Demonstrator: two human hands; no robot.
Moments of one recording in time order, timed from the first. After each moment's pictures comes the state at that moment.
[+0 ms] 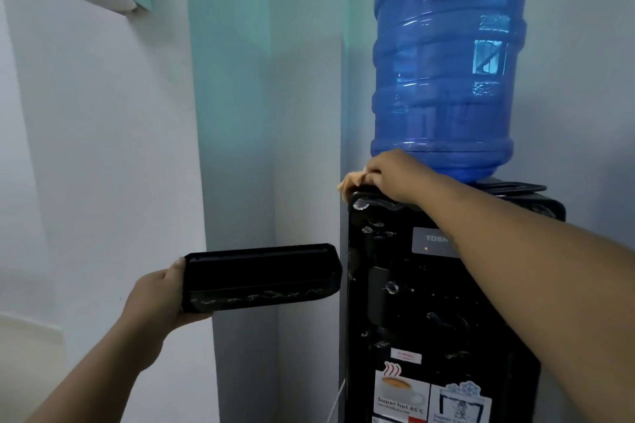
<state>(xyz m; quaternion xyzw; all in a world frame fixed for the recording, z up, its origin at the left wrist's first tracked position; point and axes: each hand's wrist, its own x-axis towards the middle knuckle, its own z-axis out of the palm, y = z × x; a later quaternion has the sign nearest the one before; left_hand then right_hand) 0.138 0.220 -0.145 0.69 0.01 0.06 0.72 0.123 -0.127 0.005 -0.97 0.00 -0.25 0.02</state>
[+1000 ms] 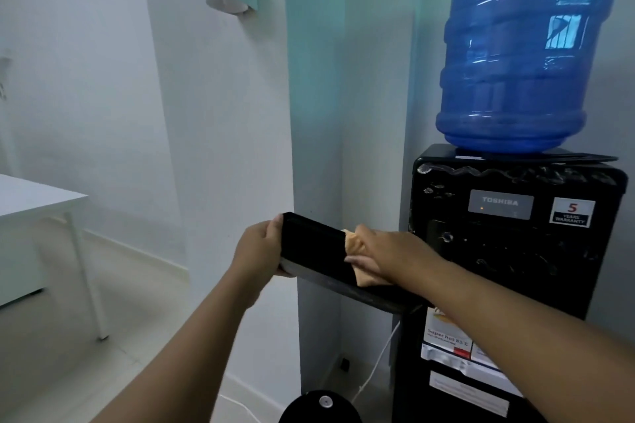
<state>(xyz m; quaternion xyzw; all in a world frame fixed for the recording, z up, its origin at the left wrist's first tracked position) 0.015 0.233 -0.124 0.77 -0.04 0.12 0.63 0.020 0.016 -0.128 -0.97 -0.15 -0.17 -0.07</state>
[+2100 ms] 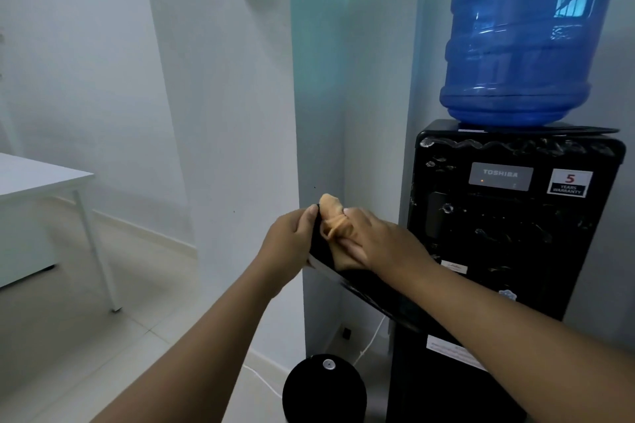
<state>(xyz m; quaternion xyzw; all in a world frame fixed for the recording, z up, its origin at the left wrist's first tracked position) -0.015 0.219 -0.146 0.82 -0.14 0.10 0.55 -0.015 0.040 -0.161 -0.93 -0.22 -0.30 0.06</state>
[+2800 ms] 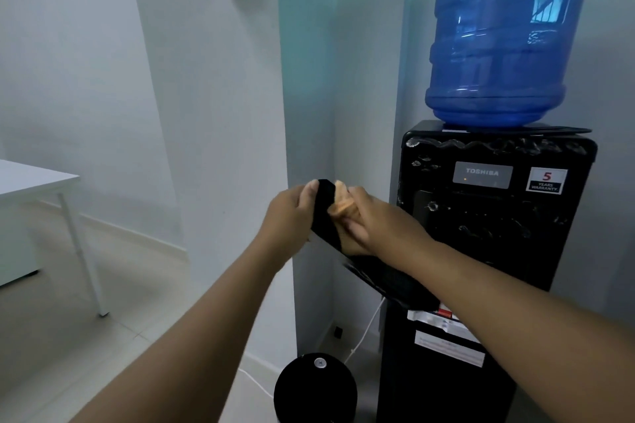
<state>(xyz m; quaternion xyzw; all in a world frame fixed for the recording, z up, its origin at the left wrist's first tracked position) -0.015 0.198 -0.116 0.82 -0.15 0.16 0.52 -0.026 0.028 -0.128 -0.95 -0.17 -0.24 0.14</state>
